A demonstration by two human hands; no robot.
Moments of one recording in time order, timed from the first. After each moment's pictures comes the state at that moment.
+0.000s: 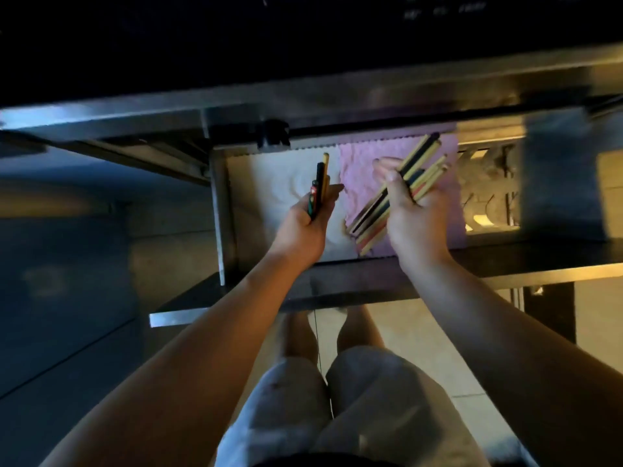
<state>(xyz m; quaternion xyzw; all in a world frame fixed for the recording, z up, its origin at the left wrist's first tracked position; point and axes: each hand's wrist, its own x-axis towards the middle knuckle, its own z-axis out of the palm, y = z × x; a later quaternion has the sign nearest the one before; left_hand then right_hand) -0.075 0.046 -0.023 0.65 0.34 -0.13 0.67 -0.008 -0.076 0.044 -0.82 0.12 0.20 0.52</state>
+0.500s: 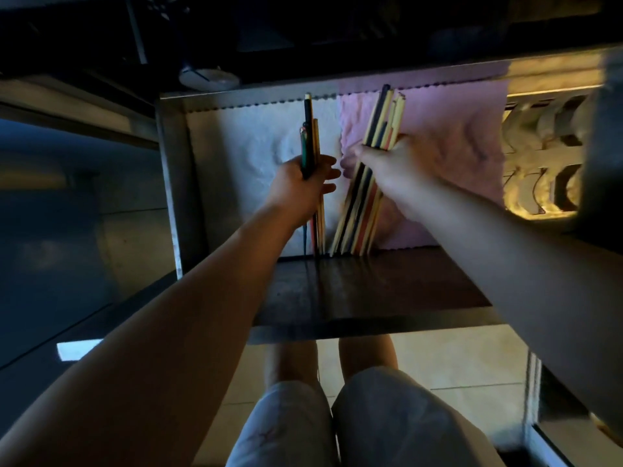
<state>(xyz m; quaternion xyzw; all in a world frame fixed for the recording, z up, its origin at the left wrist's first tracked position) -0.037 0.045 -0.152 0.60 0.42 -0.15 0.67 0.045 -0.076 -0.113 -0.80 0.11 0.41 0.42</state>
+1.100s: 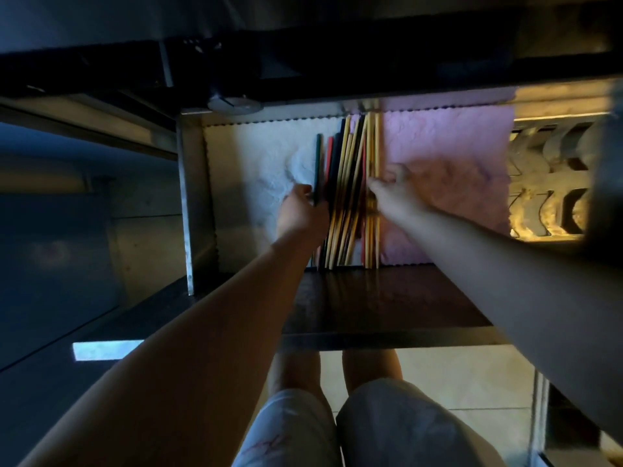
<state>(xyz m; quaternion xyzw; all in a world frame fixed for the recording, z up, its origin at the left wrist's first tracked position) -0.048 0.041 -0.145 0.71 0.48 -0.23 0.46 0.042 -0.077 -0.139 -0.82 0.12 0.44 0.34</state>
